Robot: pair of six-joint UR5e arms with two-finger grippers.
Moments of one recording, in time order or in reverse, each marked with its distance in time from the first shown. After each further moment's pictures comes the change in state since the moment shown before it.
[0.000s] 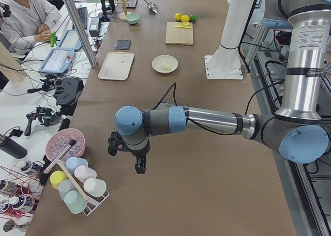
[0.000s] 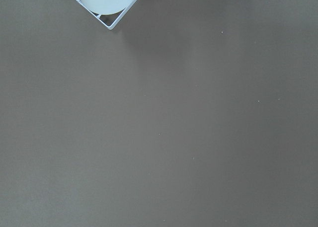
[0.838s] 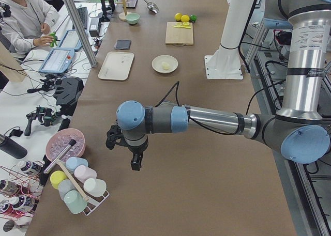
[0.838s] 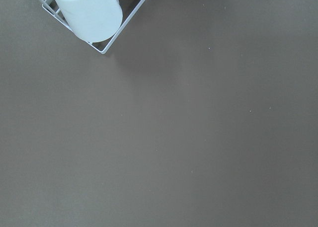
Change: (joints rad) left arm 0.001 0.012 -0.015 -0.103 0.004 0.003; right arm 0.033 -0.002 -0.020 0.018 0.007 -0.009
